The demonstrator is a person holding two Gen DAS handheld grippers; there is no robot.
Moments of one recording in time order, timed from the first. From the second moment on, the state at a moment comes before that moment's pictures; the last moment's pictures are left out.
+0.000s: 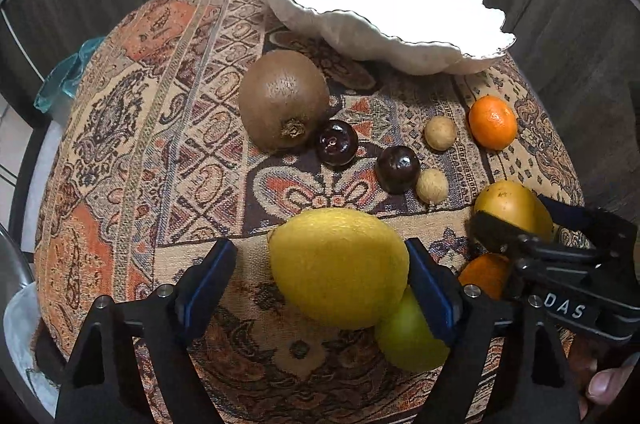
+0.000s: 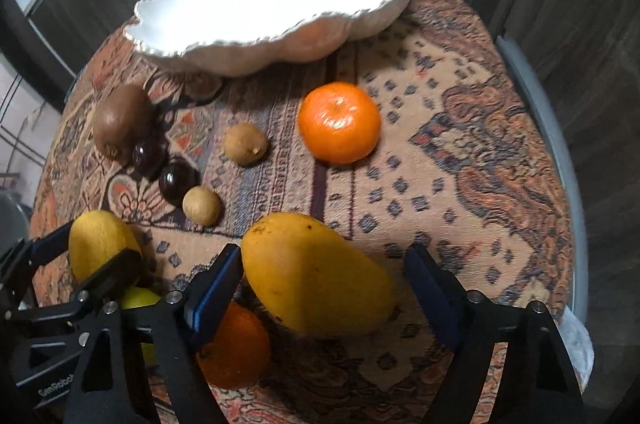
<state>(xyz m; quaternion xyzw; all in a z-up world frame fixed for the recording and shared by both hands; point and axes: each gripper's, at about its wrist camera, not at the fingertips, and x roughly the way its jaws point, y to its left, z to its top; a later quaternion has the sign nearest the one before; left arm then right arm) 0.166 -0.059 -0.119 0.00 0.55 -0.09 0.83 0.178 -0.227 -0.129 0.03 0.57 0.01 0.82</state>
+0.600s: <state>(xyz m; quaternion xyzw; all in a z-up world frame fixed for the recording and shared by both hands) 0.158 -0.068 -0.118 0.00 0.54 -0.11 0.83 0.165 -0.231 -0.127 0.04 0.55 0.02 0.83</state>
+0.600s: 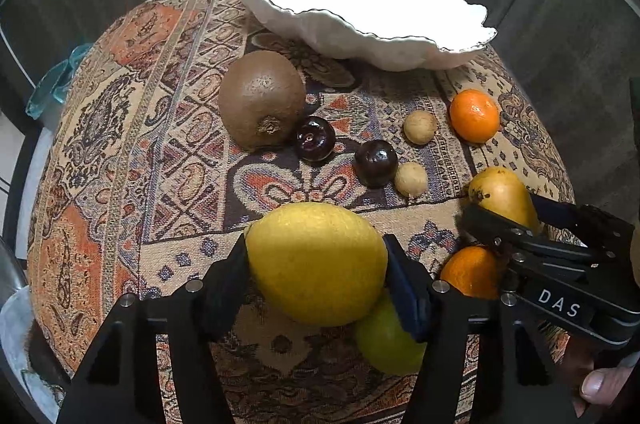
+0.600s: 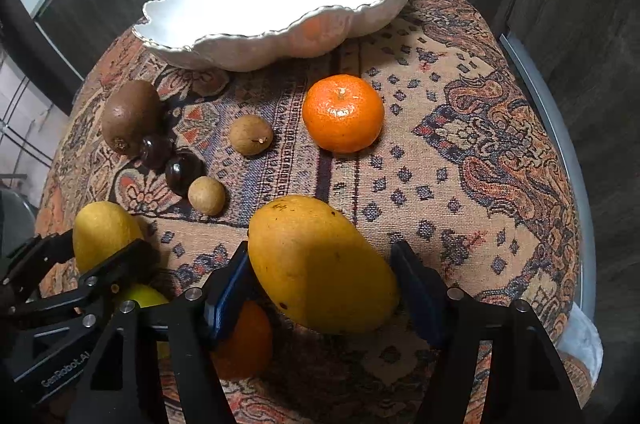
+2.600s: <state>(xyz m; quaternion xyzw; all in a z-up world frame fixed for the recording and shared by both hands) 0.320 -0.083 -0.055 0.04 0.39 -0.13 0.91 0.314 -0.241 -0.062 0.05 0.41 0.01 0.91</state>
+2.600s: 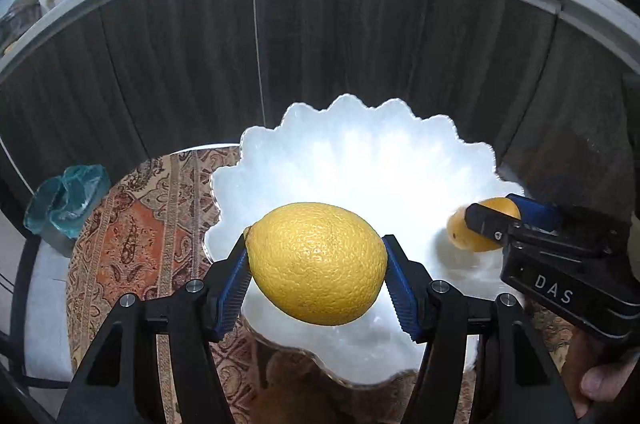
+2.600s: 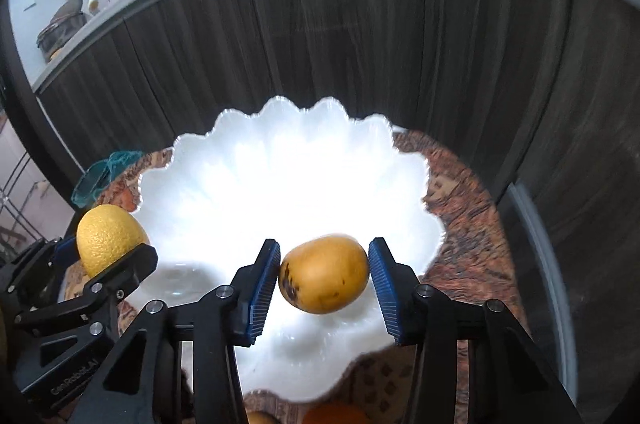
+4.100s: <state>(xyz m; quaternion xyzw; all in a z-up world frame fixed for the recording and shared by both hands) 0.202 -0.079 -0.013 0.07 0.33 -0.10 0.94 0.185 -0.249 -0.001 0.02 0.30 -0.10 0.95</state>
